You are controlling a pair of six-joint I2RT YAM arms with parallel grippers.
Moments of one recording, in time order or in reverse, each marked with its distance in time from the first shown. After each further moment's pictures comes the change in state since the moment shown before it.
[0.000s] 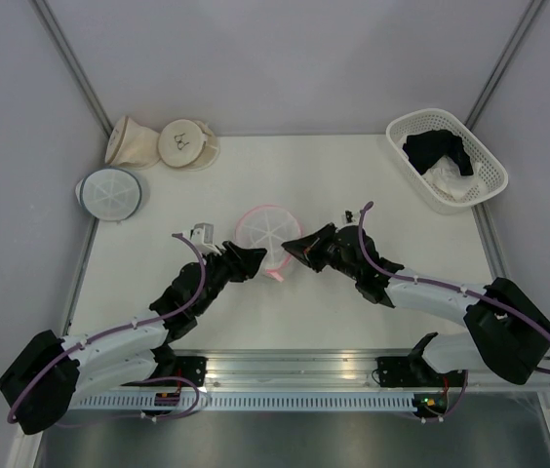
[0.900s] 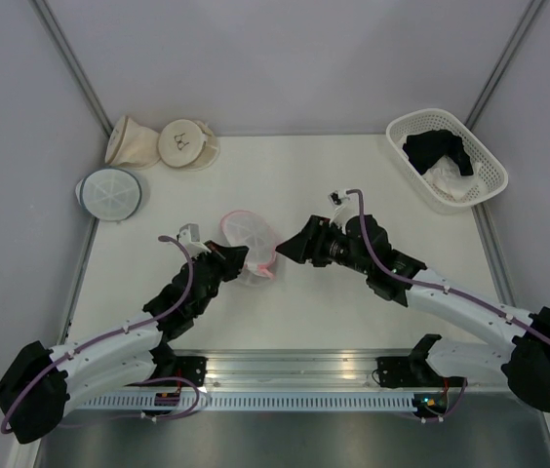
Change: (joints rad) left arm -0.001 -0.082 0.038 -0.203 -0.172 -0.148; right arm 0.033 -0.190 0.166 -0.317 -0.113 -0.628
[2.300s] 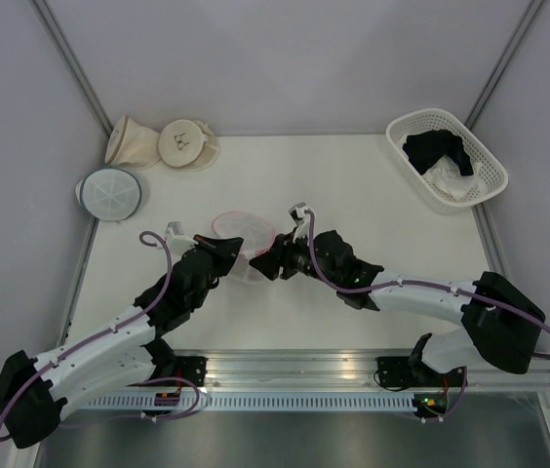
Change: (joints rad) left arm 0.000 -0.037 0.167 -0.343 -0.110 -0.432; right arm 0.175 0.234 -0.049 0.384 0.080 -0.238
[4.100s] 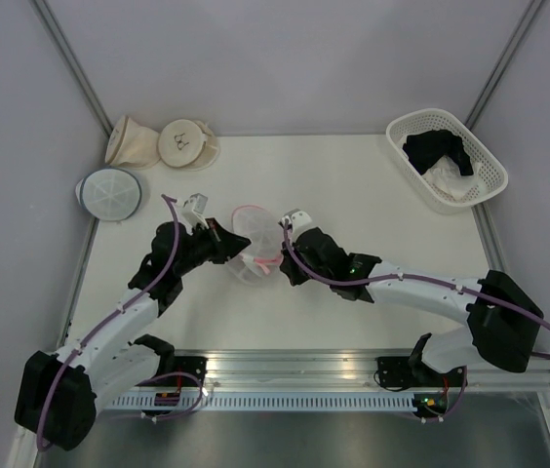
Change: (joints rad) left arm 0.385 0.115 0.029 0.143 0.858 0.650; right arm 0.008 0.019 0.150 -0.537 0.187 -0.254
